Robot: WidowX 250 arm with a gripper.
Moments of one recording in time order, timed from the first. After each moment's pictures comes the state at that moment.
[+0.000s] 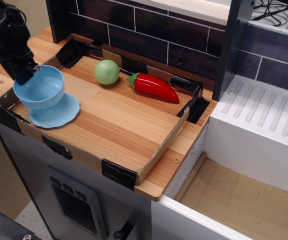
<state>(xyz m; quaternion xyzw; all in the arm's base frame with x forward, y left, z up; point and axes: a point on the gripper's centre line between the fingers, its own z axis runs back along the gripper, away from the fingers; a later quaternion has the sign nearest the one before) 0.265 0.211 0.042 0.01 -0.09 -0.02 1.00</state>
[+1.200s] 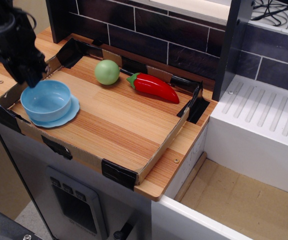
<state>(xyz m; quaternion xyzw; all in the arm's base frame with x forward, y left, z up) 0.269 0.198 0.046 0.03 -0.11 0.05 0.99</state>
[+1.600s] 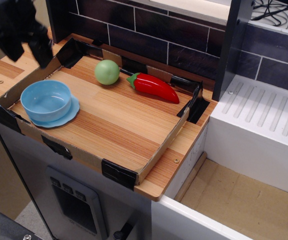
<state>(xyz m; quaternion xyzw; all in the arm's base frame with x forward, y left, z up) 0.273 0.179 0.091 0.01 -0.13 0.07 0.99</state>
